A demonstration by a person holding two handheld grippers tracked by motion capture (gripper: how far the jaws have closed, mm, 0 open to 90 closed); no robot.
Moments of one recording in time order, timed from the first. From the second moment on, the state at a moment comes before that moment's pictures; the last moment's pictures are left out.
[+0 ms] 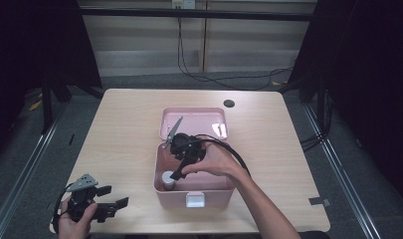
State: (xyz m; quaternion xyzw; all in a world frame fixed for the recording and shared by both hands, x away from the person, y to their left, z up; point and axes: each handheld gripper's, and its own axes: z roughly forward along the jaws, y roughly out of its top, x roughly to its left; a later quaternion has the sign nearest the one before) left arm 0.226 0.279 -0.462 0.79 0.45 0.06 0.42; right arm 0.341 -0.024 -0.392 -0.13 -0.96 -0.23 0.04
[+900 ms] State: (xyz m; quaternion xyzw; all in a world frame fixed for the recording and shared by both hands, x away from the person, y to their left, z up) left arm 0.226 0.276 -0.463 0.79 0.45 0.06 0.41; right arm 0.309 -0.120 -0.369 -0.21 -0.91 -0.35 -0.05
